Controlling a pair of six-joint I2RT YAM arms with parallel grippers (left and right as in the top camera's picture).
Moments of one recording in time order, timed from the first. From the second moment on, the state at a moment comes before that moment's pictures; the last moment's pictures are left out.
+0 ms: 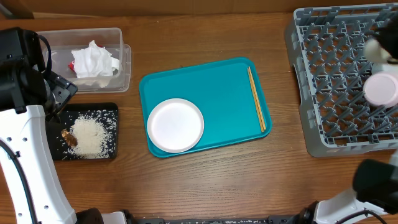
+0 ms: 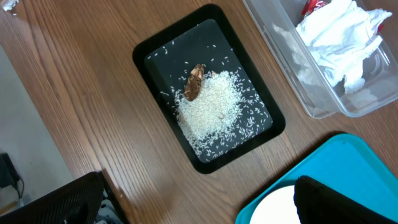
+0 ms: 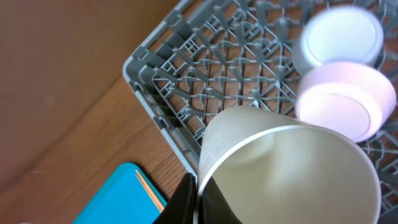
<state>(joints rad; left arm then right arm) 0.25 1.52 1.95 -1.69 -0.33 -0.79 -0.46 1.81 2.17 -1.31 -0.25 0.36</state>
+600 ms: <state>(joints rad) 0.25 1.52 1.95 -1.69 -0.33 -0.79 -0.84 1.81 1.50 -0.89 -1.18 0.19</state>
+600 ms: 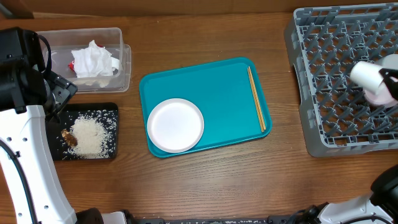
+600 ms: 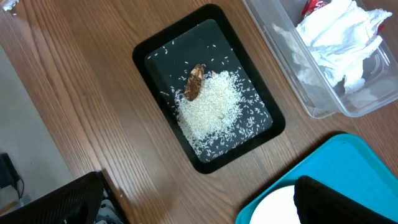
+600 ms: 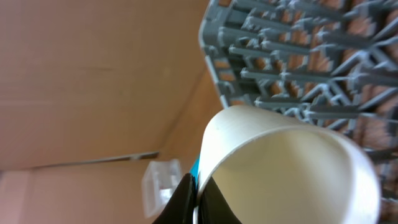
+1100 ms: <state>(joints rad) 0.25 1.52 1.95 -1.69 -0.33 -0.79 -0.84 1.87 1.33 -0.76 -1.20 0.25</state>
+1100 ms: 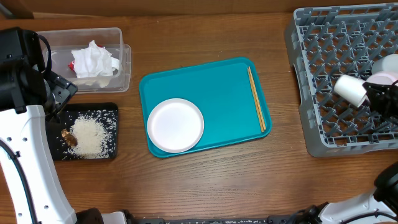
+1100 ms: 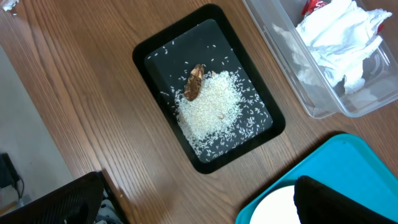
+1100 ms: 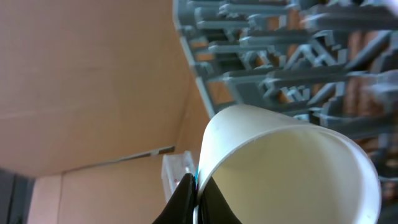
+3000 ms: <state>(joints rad) 0.25 1.52 1.95 -1.69 -0.33 -0.79 -0.99 1.56 1.33 -0.91 -0.95 0.44</state>
